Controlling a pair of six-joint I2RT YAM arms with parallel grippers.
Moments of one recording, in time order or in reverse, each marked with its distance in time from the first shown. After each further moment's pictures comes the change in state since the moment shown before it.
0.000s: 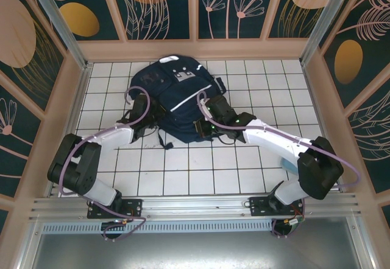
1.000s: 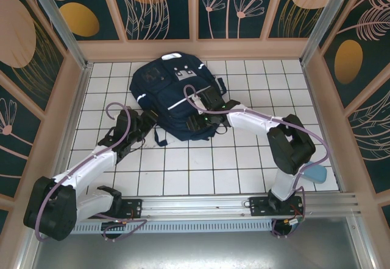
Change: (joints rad) left arm 0.015 -0.414 -0.242 -0.134 -0.006 -0.094; right arm -0.090 0.316 0.199 -0.048 -0.055 -0.196
